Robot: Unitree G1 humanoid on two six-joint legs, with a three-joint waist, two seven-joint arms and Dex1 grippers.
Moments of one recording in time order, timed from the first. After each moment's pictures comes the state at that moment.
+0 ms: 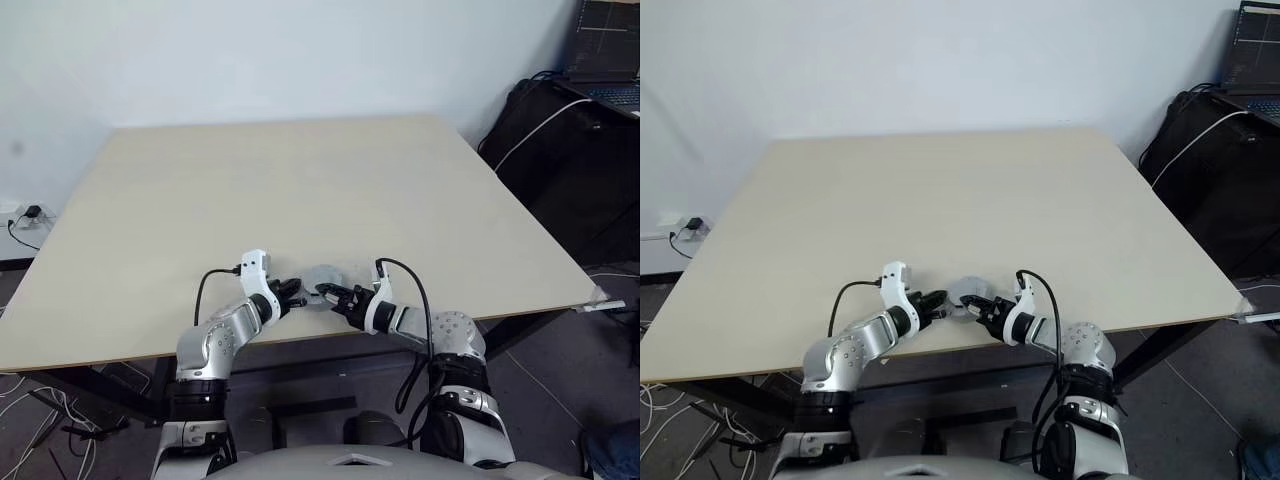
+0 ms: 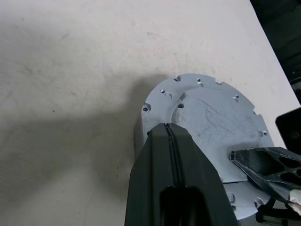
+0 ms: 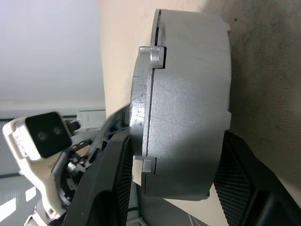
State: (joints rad) left arm -0.14 -0.06 0.08 -0.05 -0.44 0.83 -0.22; right arm -0.33 0.04 -0.45 0.36 0.73 1.24 0.36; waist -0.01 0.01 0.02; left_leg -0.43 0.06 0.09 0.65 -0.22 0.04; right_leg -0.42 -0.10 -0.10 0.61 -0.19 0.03
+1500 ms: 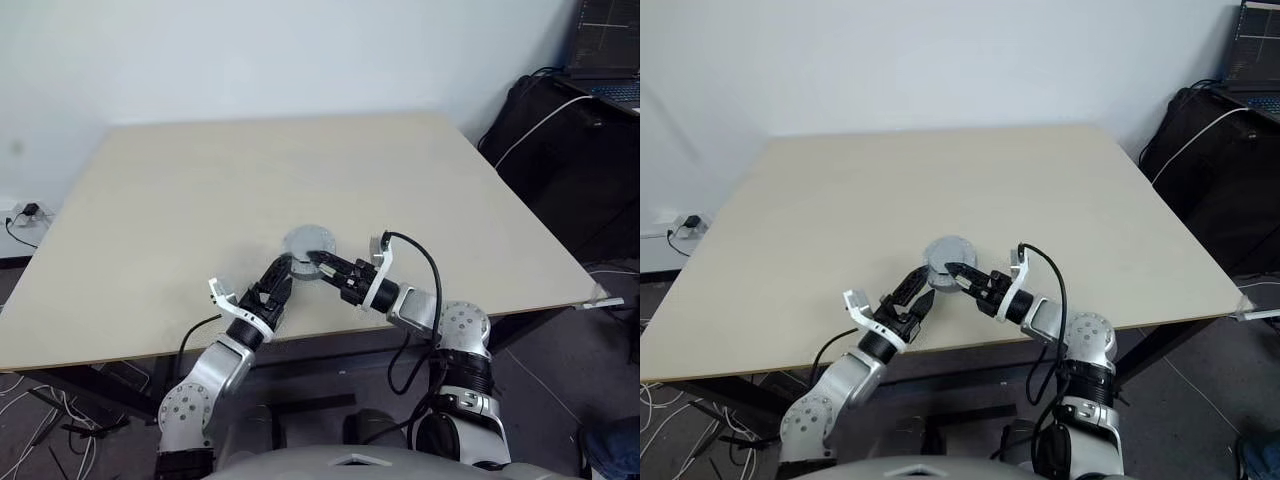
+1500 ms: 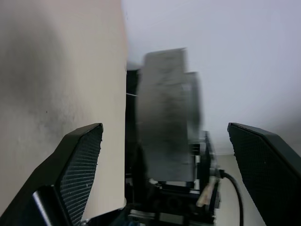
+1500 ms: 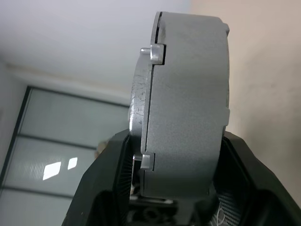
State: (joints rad) left arm 0.19 -0.07 0.04 -0.18 -1.49 0.60 -0.04; right arm -0.33 0.06 -0.39 0.11 1.03 1.32 0.36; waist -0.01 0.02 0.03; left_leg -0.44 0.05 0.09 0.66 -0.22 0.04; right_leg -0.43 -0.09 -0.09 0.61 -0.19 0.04
